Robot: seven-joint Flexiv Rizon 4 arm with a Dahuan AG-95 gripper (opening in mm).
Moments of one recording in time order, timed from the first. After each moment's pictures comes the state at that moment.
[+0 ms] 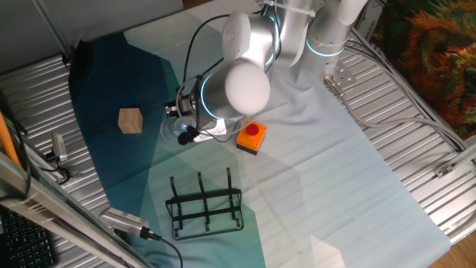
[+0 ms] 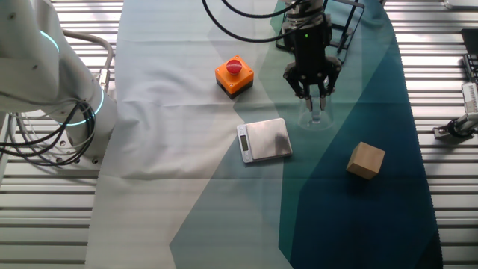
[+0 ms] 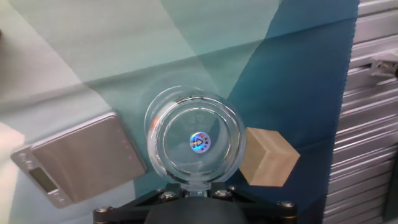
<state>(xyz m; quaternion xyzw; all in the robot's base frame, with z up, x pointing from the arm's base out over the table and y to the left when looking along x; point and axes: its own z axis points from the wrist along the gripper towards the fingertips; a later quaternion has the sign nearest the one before) 0.533 0.008 0.131 0.62 -0.71 0.31 0.10</state>
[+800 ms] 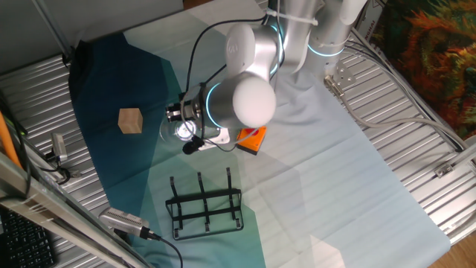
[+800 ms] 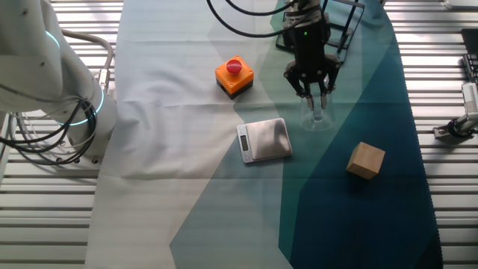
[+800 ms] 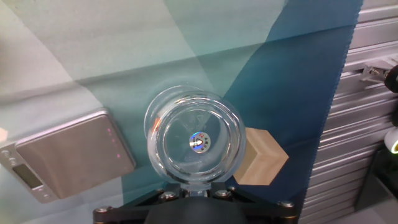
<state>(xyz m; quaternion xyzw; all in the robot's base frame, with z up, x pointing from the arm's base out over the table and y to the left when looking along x) 0.534 0.011 0.128 0.63 -0.69 0.34 0.12</state>
